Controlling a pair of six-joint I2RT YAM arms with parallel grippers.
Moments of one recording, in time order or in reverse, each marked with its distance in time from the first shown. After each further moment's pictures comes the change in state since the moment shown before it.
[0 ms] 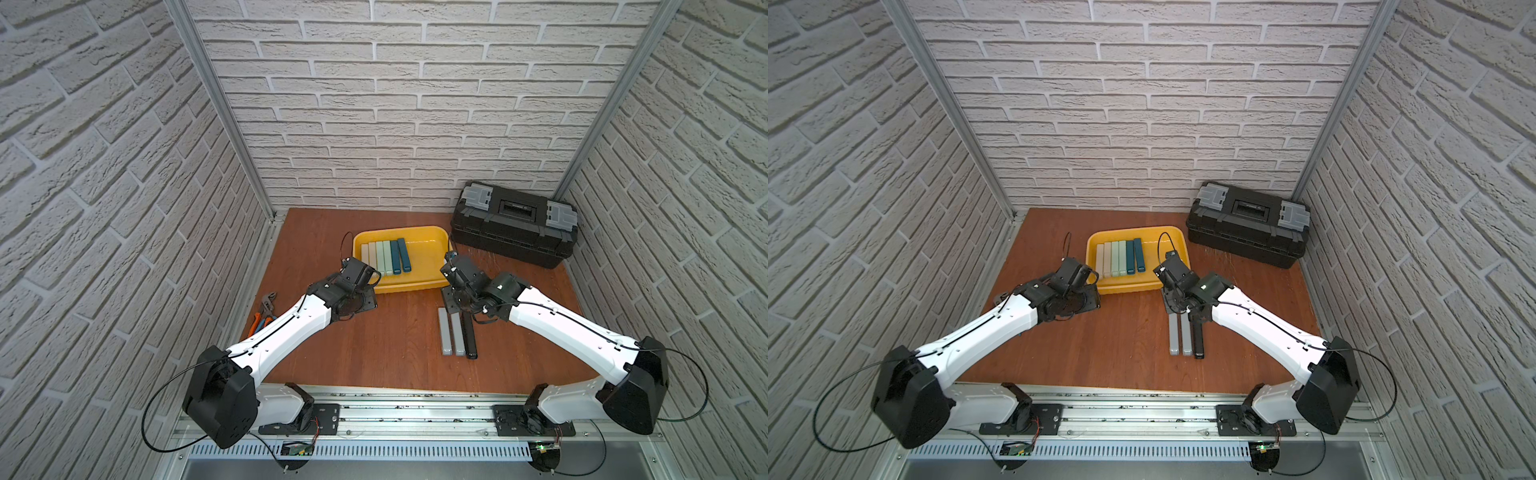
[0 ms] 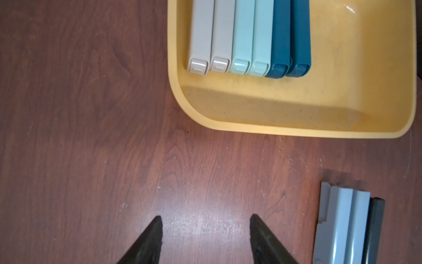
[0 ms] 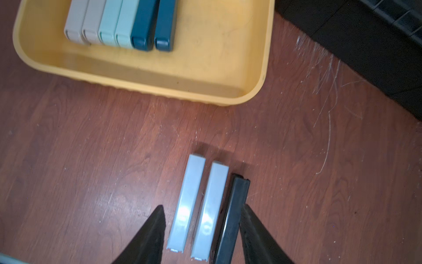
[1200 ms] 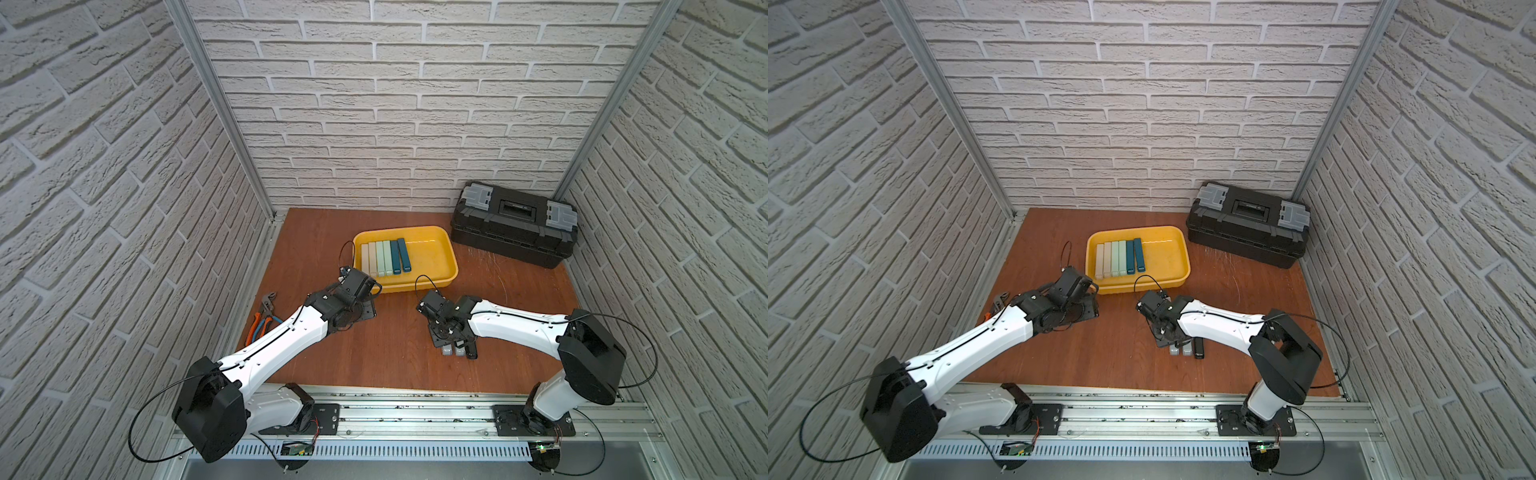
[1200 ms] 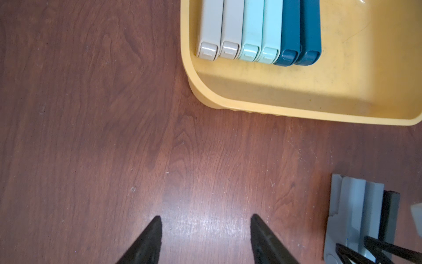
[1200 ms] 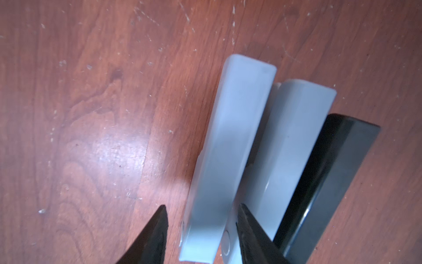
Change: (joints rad) left arm -0.031 -0.078 -0.079 -0.010 -0.051 -0.045; right arm 0.095 0.237 -0.177 0.087 -0.094 0.193
